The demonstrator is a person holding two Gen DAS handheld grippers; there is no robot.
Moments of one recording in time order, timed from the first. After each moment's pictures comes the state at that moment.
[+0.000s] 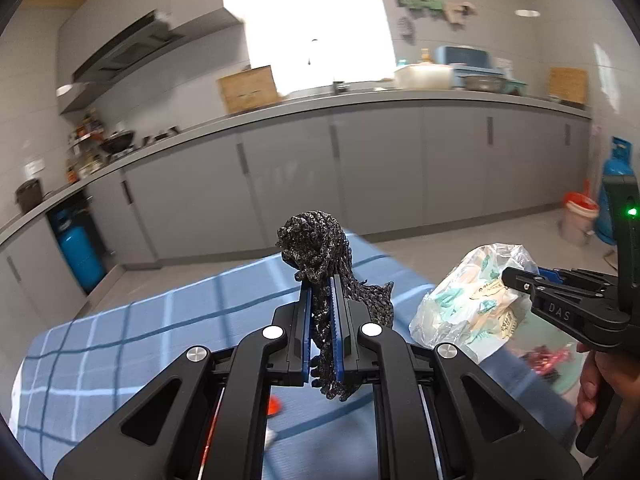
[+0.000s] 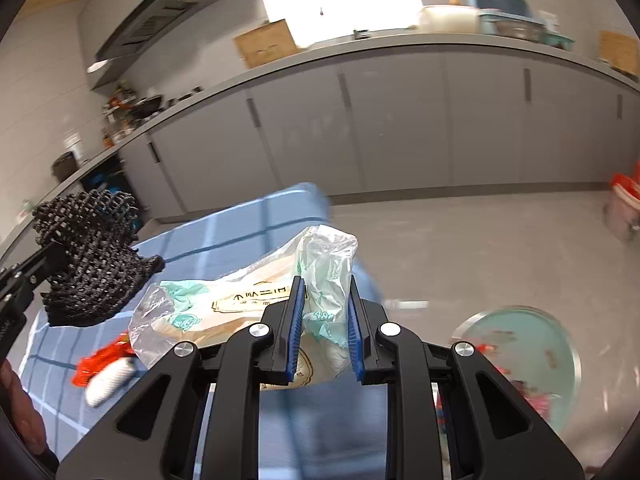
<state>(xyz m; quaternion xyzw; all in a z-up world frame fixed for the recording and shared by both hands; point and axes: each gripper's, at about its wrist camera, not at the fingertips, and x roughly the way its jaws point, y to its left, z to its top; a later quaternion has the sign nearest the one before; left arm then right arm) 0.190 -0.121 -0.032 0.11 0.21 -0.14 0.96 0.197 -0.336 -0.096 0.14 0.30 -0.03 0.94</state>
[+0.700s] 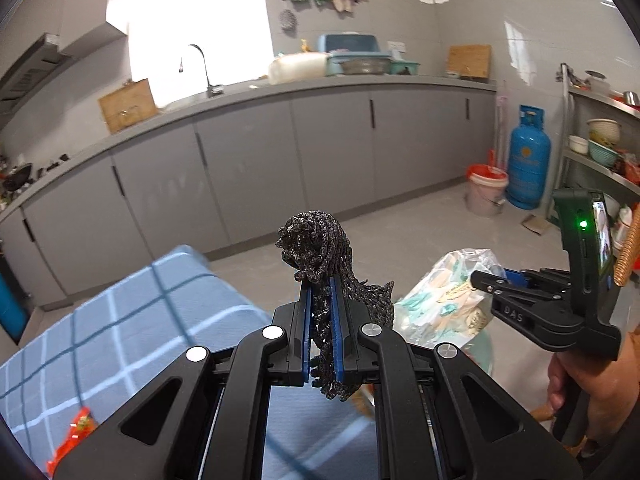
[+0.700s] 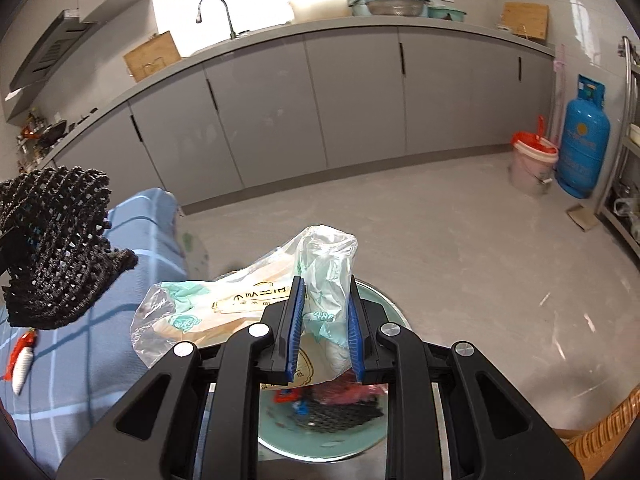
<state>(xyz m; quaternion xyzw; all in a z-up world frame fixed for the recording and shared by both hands) 0.160 -0.287 -0.070 0.14 0.22 -0.31 0.91 0.131 -0.494 -0.152 0.16 0.32 -0.19 0.91</state>
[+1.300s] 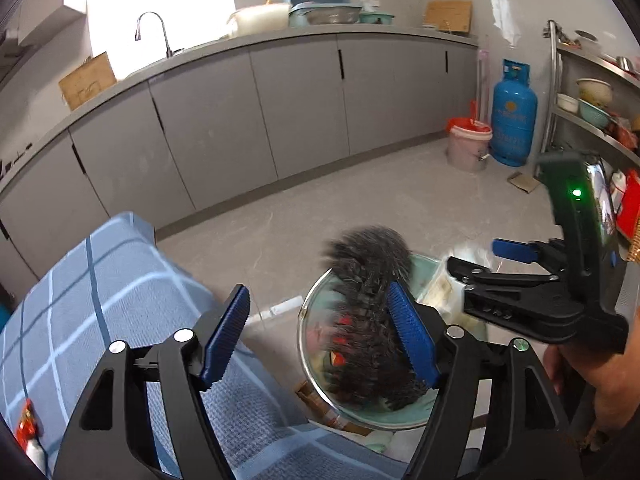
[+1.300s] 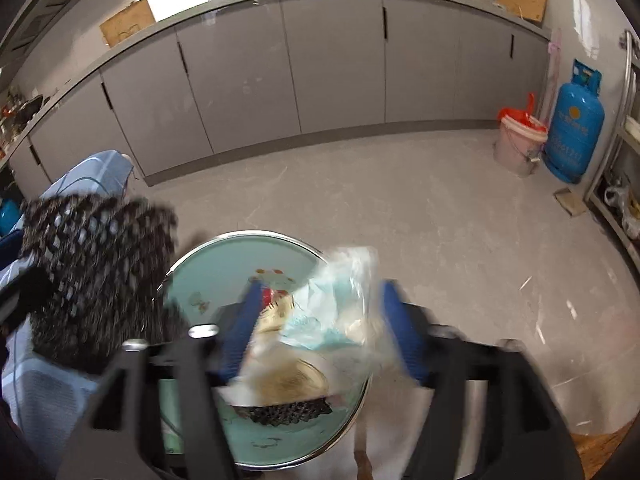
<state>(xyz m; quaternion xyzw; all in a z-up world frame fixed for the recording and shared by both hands) 0.176 -0.356 -0.145 0.18 0.29 -0.33 0.88 0.136 -0.529 -0.217 0.15 0.38 -0.21 0.89</state>
